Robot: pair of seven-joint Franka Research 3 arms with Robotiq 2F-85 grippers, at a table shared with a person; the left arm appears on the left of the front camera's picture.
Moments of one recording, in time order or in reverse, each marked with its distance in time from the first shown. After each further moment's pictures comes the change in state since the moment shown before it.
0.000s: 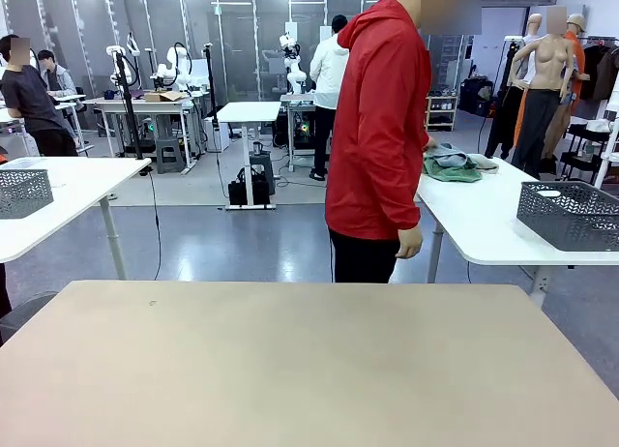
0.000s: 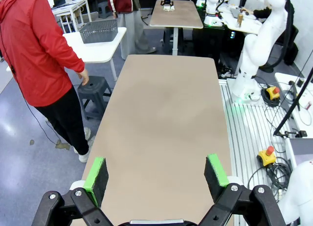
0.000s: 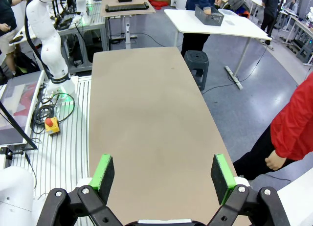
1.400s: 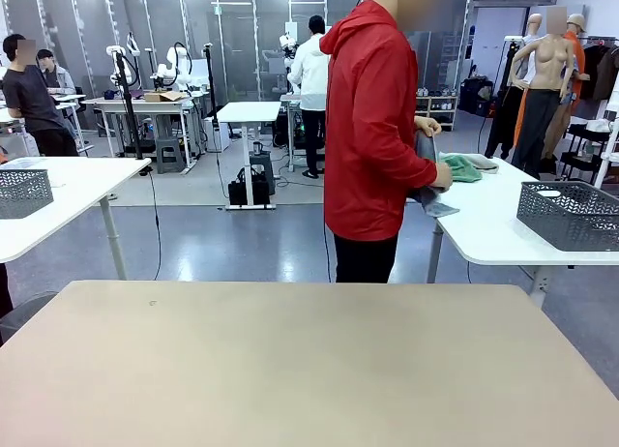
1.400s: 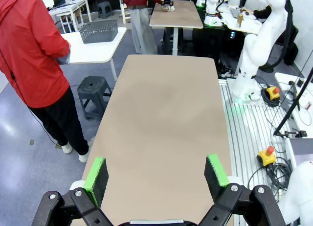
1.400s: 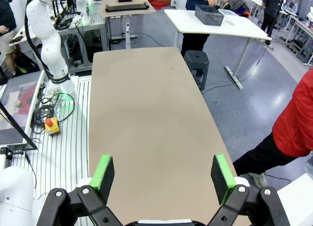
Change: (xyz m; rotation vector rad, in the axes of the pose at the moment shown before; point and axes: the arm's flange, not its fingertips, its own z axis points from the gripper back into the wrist) left arm 0.000 0.000 0.000 0.000 0.000 0.000; right arm 0.000 0.000 0.000 0.000 0.000 0.000
